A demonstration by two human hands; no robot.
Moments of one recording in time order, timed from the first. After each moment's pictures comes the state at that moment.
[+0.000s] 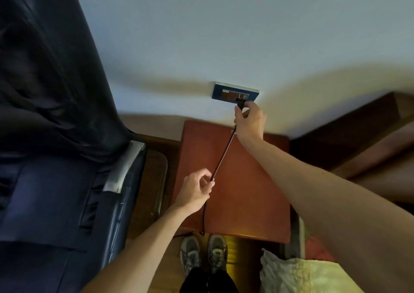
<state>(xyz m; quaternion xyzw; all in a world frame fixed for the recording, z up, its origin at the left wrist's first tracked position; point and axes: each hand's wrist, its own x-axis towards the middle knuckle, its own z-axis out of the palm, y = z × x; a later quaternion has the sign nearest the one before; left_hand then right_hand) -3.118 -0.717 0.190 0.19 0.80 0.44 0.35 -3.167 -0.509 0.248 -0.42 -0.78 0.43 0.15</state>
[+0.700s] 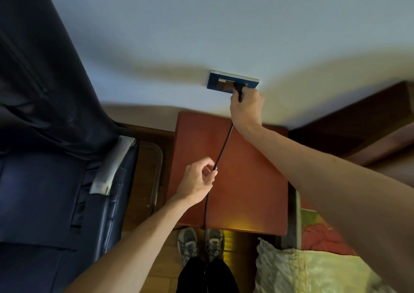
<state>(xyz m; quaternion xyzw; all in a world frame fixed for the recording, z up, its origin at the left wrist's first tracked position) -3.126 -0.695 0.172 0.23 0.79 0.48 0.32 -3.187 -0.495 0.247 -0.40 -0.84 0.35 0.11</state>
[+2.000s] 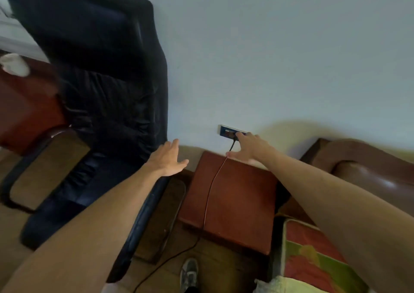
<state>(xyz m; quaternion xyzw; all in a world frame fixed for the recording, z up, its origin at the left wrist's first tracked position) -3.104 -0.793 0.455 0.21 0.96 0.09 0.17 -3.045 -0.533 0.485 -0.11 -0.97 0.08 -0.20</state>
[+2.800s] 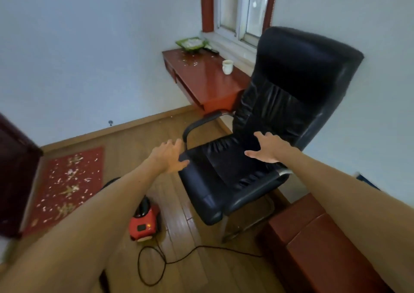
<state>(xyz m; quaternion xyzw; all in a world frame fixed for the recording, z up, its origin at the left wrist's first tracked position) -2.845 -1.145 0.577 -0.14 0.98 0.05 0.10 -2.986 -0.865 0.604 0.23 -0.96 0.01 -0.18</state>
